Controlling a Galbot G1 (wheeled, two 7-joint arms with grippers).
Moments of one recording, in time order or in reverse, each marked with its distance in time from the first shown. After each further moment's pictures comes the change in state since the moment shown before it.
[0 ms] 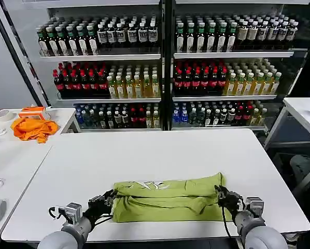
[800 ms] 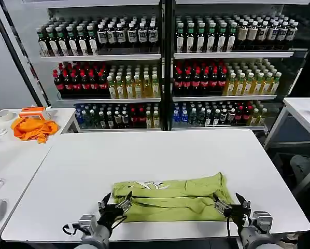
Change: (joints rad) left arm 0.018 -0.280 0.111 0.047 0.109 -0.141 -0.176; right arm -0.148 0.082 0.074 0.080 -0.116 0.030 -0.020
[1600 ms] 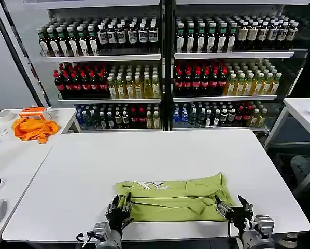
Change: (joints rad) left arm -0.003 -0.093 0.047 0.131 0.148 -0.114 -0.035; right arm -0.030 0.028 0.007 0.018 -0.031 0.012 0.004
